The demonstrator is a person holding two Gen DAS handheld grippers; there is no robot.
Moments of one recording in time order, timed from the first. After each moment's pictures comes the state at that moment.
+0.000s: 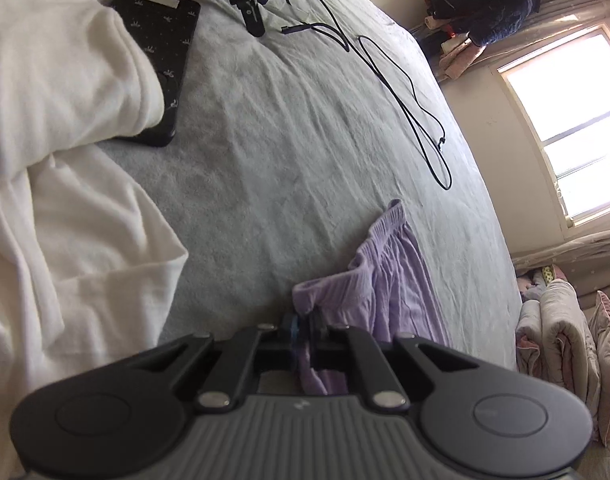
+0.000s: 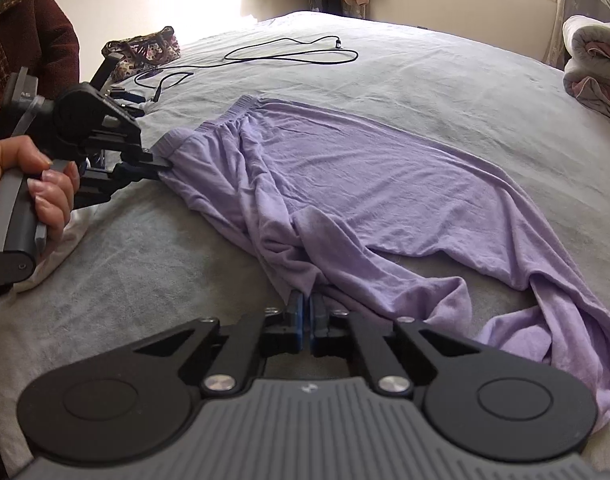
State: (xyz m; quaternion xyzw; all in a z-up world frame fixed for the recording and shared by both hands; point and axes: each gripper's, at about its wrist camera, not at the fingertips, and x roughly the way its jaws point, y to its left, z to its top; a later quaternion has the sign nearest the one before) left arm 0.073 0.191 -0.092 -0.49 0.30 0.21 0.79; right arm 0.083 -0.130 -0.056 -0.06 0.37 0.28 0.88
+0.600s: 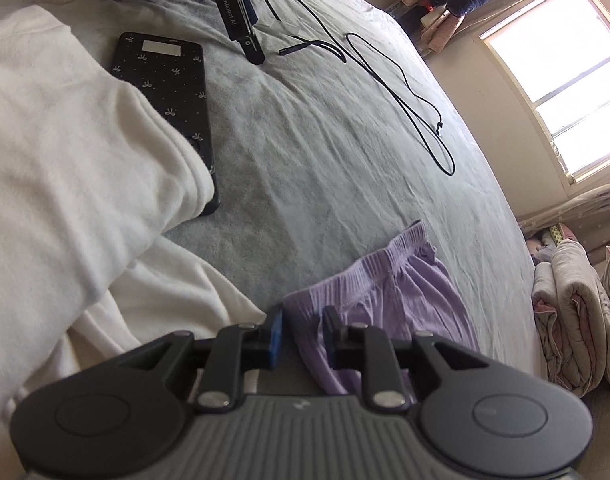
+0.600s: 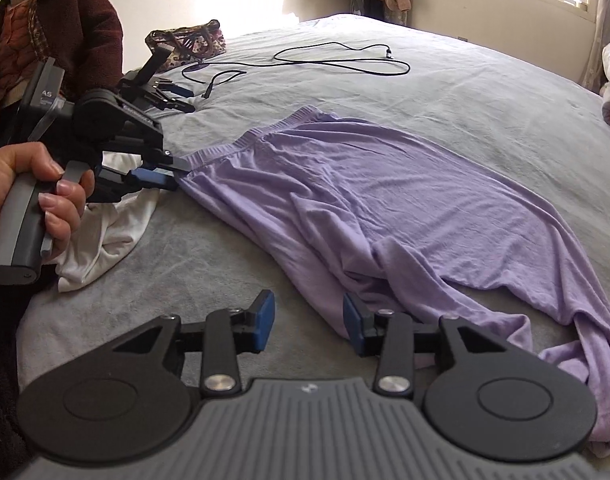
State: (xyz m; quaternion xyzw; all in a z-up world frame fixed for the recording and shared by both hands) left arm 0.062 0.232 -0.088 -0.45 0.34 0.17 0.81; right arm 0.064 -0.070 -0.050 -0.11 0.36 0.35 0.86
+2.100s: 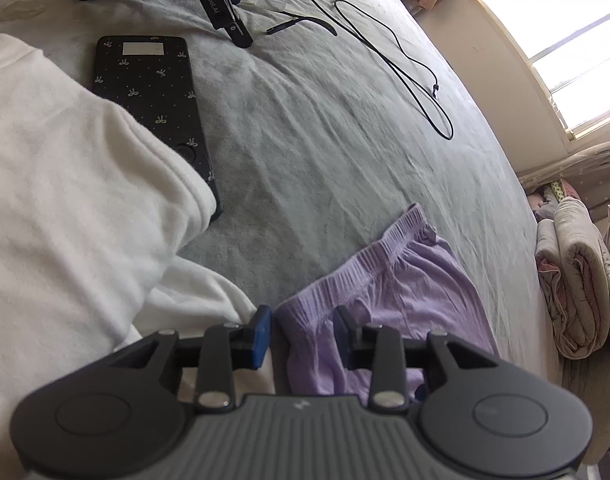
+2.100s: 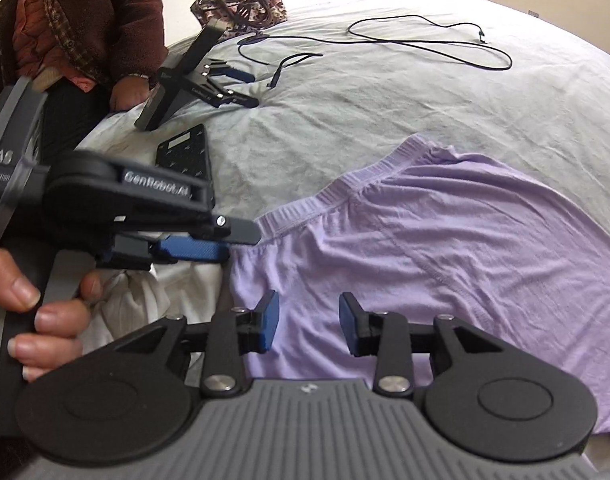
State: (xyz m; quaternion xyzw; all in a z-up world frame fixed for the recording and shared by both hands) left arm 0.064 0.244 -0.080 -0.42 0.40 0.14 0.81; right arm 0.142 0.045 -0.024 -0.10 0.42 0.40 0.81
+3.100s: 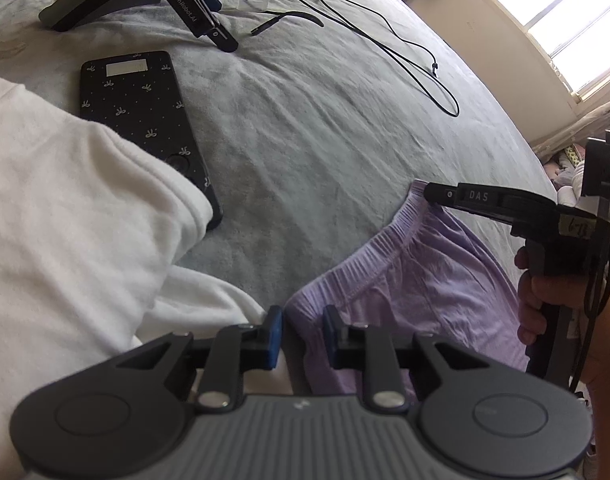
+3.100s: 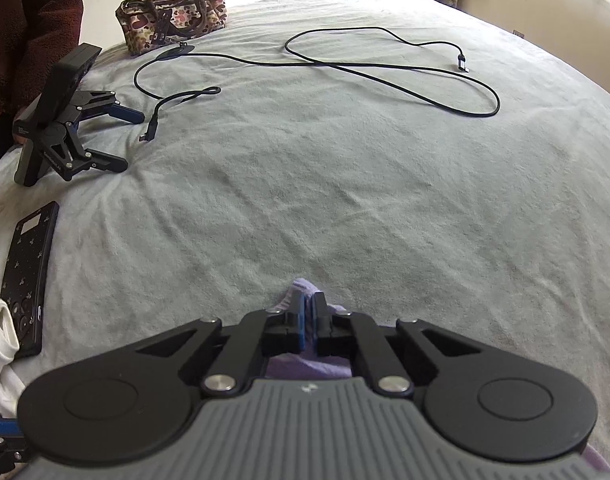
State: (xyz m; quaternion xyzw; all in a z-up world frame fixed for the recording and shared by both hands) left arm 0.071 0.235 -0.080 -0.36 0.42 0.15 0.82; right arm 0.295 0.105 -0.053 -0.16 0.39 0.37 0.82
